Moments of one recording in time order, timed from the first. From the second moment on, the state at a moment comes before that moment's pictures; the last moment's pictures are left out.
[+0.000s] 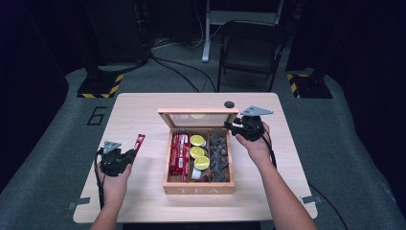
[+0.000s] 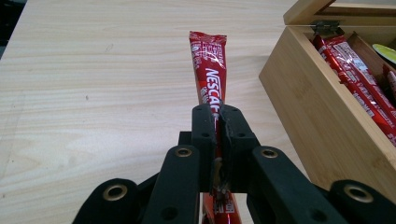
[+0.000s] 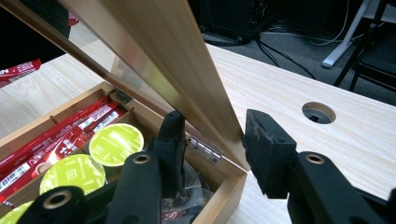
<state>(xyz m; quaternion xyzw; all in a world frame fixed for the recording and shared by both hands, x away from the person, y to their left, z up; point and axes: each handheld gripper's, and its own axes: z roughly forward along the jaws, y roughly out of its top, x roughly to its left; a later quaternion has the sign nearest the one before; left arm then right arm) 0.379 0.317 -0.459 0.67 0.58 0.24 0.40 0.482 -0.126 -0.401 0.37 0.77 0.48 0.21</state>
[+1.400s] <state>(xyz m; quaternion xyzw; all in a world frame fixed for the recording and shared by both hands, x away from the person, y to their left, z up) 0.391 0.323 -0.513 0.69 0.62 0.20 0.32 0.480 -0.127 -0.403 0.37 0.77 0.48 0.20</state>
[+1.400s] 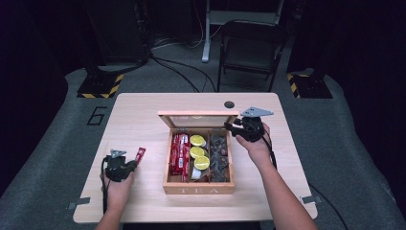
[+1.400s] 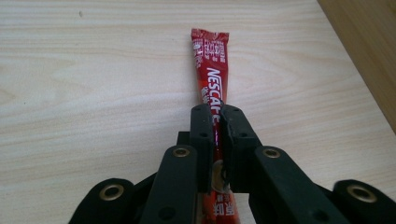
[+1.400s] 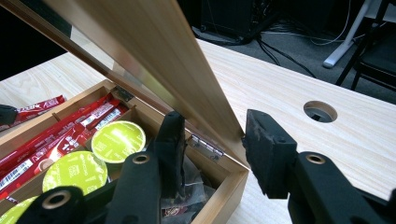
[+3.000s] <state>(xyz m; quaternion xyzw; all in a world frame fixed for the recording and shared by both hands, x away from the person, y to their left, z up) 0.399 0.260 -0.401 0.73 0.51 0.20 0.42 0.477 -0.127 -0.404 0.37 0.77 0.48 0.20</state>
